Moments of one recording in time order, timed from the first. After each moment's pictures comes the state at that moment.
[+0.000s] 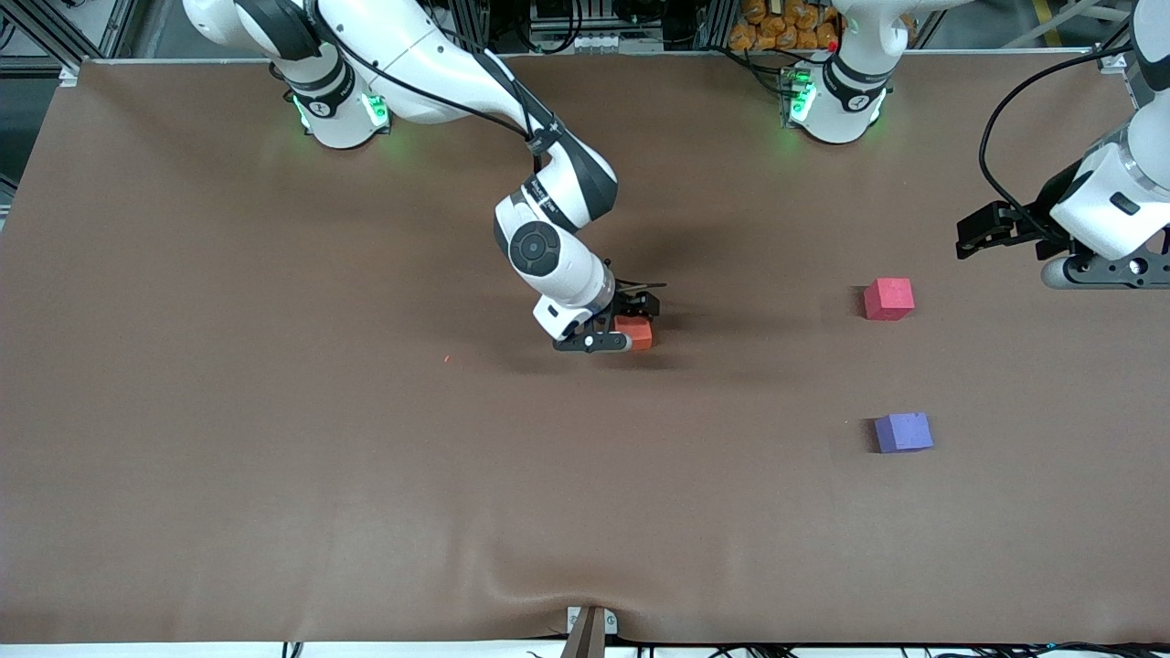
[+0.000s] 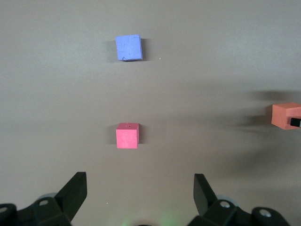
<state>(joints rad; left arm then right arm) 0.09 0.03 -0.19 -1.60 0.00 1.55 -0.07 0.77 0.78 0.04 -1.48 0.46 2.45 0.55</state>
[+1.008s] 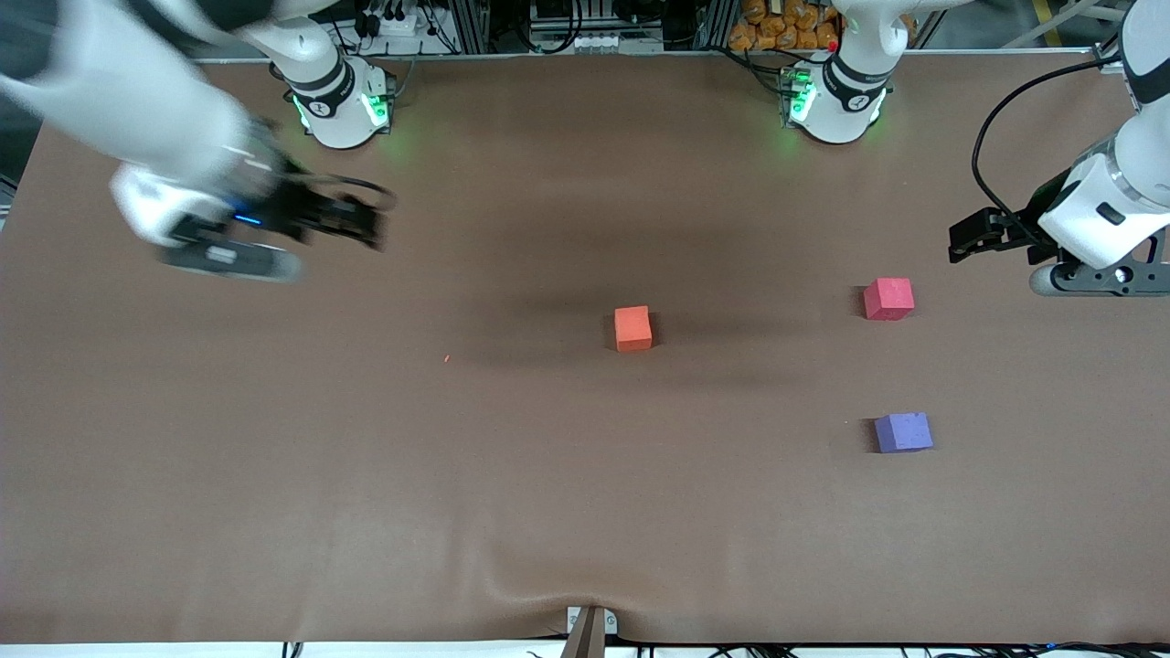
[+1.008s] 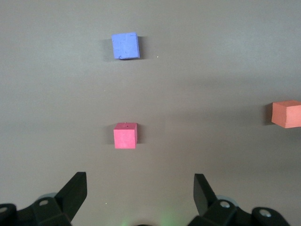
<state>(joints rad) 0.09 0.05 -0.19 -1.60 0.00 1.56 -0.07 0.20 0.10 0.07 -1.41 0.14 1.40 0.43</state>
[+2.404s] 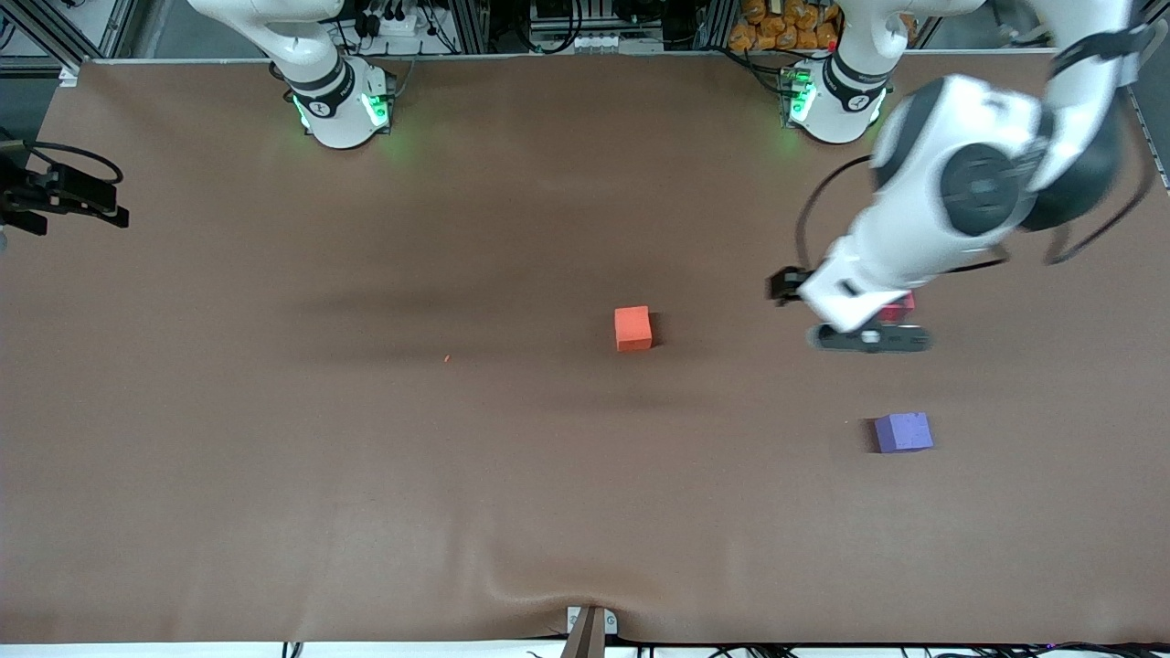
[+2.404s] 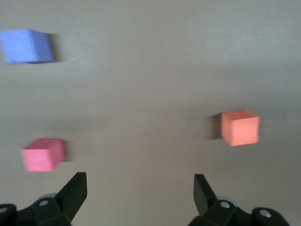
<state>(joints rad) -0.21 0.29 -0.26 -1.61 0.00 1.77 -0.45 -0.03 0.06 -0.04 -1.44 0.02 1.35 -0.14</state>
